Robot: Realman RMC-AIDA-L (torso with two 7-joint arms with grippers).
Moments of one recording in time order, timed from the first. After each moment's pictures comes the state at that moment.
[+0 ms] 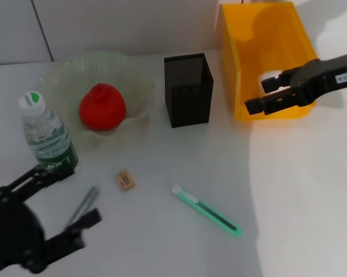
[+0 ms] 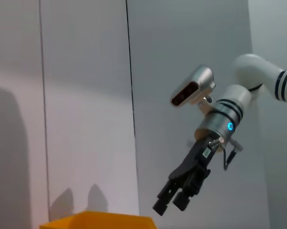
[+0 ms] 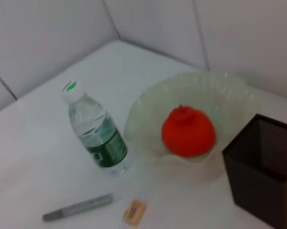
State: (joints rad) left arm 0.17 -2.07 1.40 1.07 1.16 1.56 -0.97; right arm 0.60 2.01 -0.87 -1.32 -2.19 -1.76 2.24
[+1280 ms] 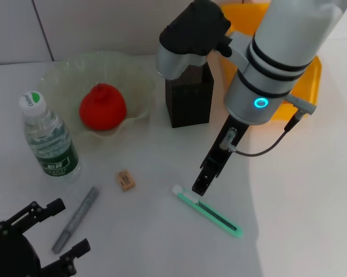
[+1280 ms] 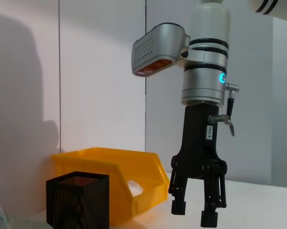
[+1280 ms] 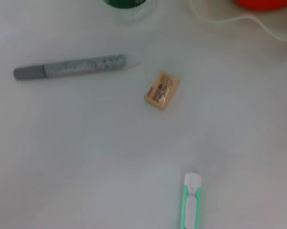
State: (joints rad) left arm 0.01 -2.06 1.12 0.63 1.38 1.70 -0.78; right arm 0.95 2.09 -1.54 -1.16 -2.53 -1.69 2.77
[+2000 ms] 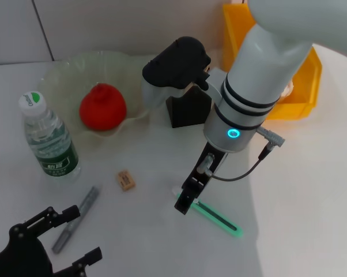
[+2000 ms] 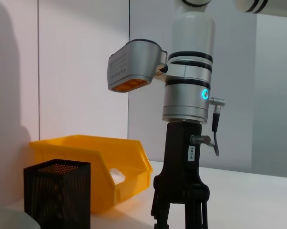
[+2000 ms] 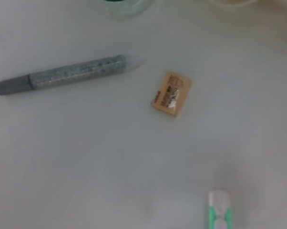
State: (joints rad) left arm -0.03 -2.06 1.12 0.61 1.44 1.69 -0.78; right arm 0.96 2.09 -1.72 -1.00 -2.44 -1.49 2.87
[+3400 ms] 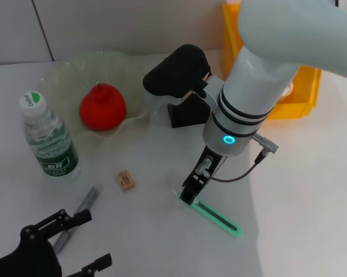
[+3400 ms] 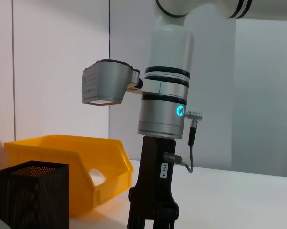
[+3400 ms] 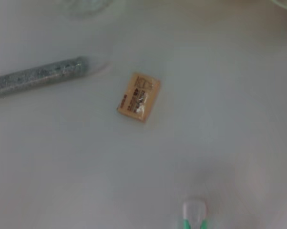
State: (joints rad) left arm -0.05 -2.07 1.13 0.61 1.47 1.71 -0.79; right arm 0.96 2.09 -1.80 -0.95 -2.46 -1.38 2.95
